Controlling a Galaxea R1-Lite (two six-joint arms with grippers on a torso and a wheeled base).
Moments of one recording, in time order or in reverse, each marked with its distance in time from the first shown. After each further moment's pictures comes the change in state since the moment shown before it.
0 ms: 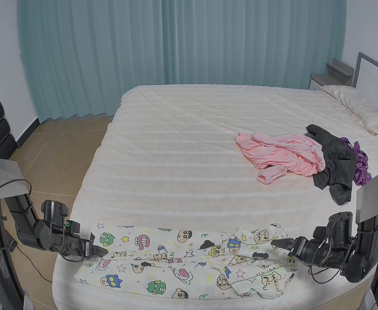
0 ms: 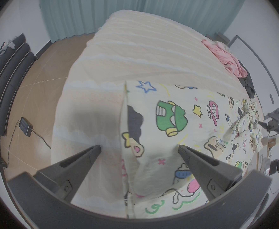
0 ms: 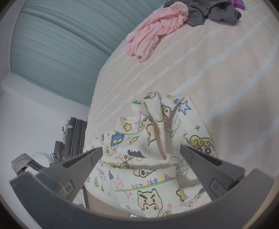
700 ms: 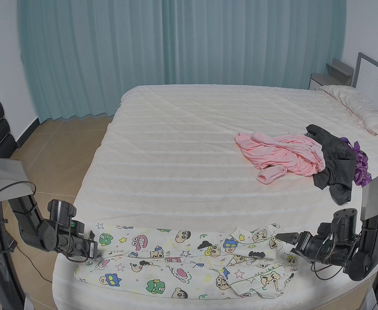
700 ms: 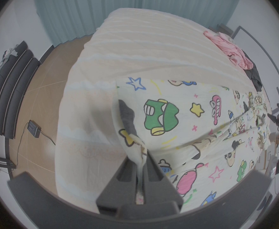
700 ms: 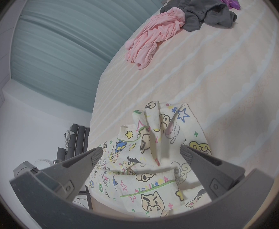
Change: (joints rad) left arm -0.050 -0.057 -0.002 0.049 0.116 -0.038; right arm -0.033 -0.034 0.001 0.000 -0.005 0.043
